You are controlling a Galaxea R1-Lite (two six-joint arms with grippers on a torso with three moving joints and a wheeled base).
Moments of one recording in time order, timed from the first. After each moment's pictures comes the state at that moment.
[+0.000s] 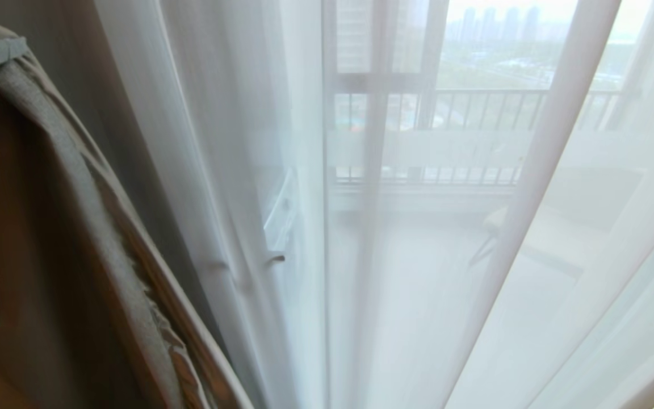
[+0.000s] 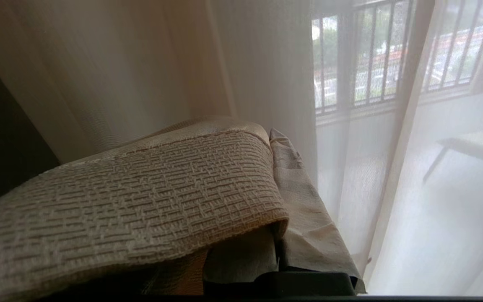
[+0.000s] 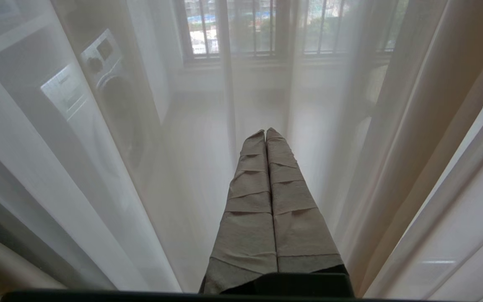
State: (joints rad) left arm 0.06 1.20 -1.17 -0.13 -0.25 0.13; right arm 0.00 0.00 0.00 0.00 -0.03 0.05
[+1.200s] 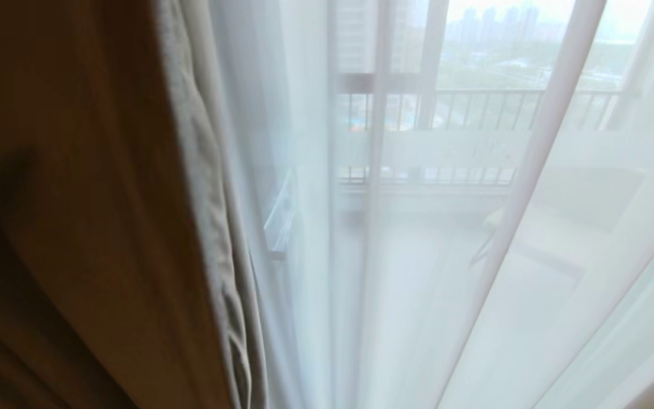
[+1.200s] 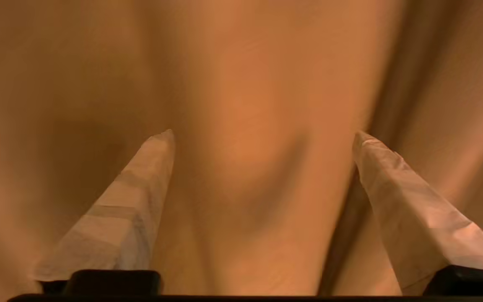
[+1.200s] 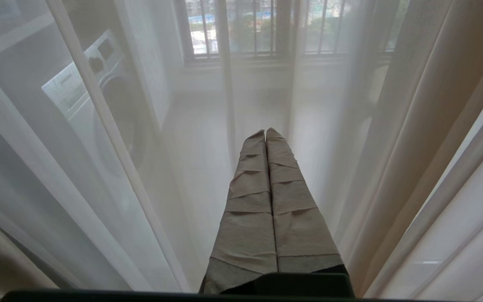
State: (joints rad) left arm 0.06 0.79 -0.77 -0.13 -0.25 0.03; right arm 0.00 0.00 0.00 0.00 -0.03 0.05
